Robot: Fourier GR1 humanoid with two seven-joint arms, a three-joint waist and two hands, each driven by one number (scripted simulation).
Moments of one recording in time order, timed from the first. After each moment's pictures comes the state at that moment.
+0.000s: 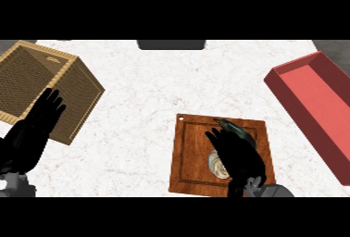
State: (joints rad) left arm -0.03 0.23 0.17 -1.67 0.23 -0.07 0.29; right arm -0.14 -0.15 0.49 -1.70 0.93 0.61 0.55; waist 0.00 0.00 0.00
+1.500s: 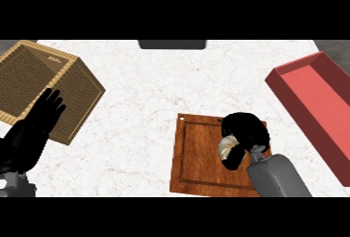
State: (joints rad) left arm -0.04 0.21 0.21 -1.66 0.21 -0.12 0.29; right arm -0.28 -0.10 0.25 -1.39 1.05 0.42 0.38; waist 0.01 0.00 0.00
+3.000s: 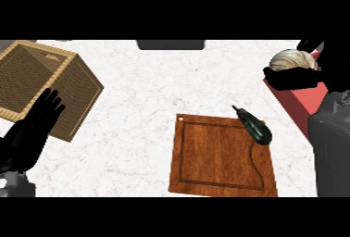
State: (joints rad) left arm -0.05 0.20 0.23 -1.64 0.20 -0.13 0.28; right arm -0.67 -0.22 -0.05 -1.76 1.20 0.41 0.75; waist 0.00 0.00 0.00
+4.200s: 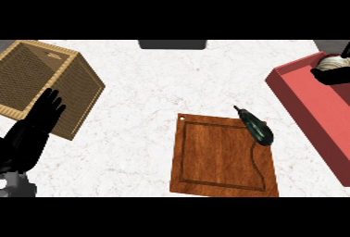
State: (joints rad) left arm -0.05 0.19 0.23 -1.66 0.20 -0.13 0.29; right arm -0.61 -0.46 -0.30 -1.24 1.07 0.08 0.33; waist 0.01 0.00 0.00
